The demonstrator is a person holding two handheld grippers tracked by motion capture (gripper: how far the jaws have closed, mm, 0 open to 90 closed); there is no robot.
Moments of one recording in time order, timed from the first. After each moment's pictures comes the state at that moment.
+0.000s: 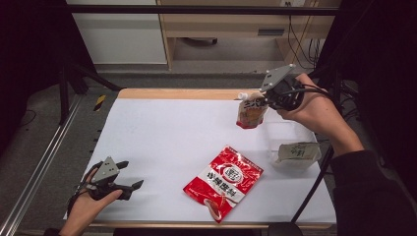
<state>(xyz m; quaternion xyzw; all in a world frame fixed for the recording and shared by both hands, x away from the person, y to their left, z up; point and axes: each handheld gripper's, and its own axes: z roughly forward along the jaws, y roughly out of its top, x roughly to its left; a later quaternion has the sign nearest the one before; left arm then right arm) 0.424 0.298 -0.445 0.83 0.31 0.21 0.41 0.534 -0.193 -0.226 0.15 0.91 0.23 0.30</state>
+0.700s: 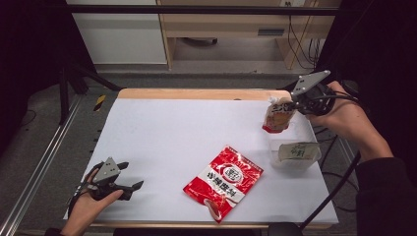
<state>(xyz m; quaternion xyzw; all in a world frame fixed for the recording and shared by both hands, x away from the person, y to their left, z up) 0.425 0.297 -0.450 0.83 0.31 0.21 0.40 0.534 -0.267 -0.246 0.20 0.91 0.22 0.30</state>
